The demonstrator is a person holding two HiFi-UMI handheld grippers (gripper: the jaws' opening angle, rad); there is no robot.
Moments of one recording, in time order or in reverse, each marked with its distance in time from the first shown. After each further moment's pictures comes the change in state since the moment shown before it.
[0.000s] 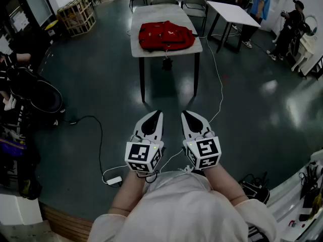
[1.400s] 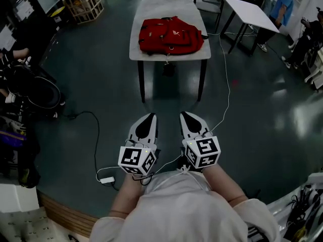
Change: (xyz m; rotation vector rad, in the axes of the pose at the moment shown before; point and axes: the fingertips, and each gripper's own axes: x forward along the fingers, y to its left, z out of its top) left arm 0.154 0.059 -0.022 -0.107 -0.013 0.140; right arm 0.139 -0.130 -0.024 0.120 0.084 0.121
